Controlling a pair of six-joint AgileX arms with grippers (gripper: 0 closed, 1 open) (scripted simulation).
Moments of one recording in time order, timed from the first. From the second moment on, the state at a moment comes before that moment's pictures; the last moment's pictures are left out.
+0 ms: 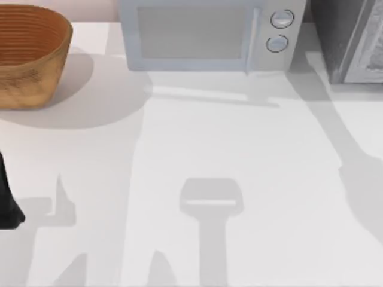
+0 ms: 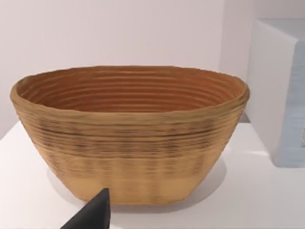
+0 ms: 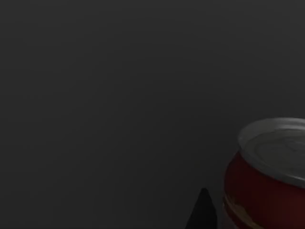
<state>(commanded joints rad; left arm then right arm) 0.00 0.00 0.00 0.00 0.00 0.00 0.30 1.92 2.24 -0.31 0.33 0.01</state>
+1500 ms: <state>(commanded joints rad) 0.00 0.00 0.00 0.00 0.00 0.00 0.53 1.34 1.90 -0.52 0.55 0.01</state>
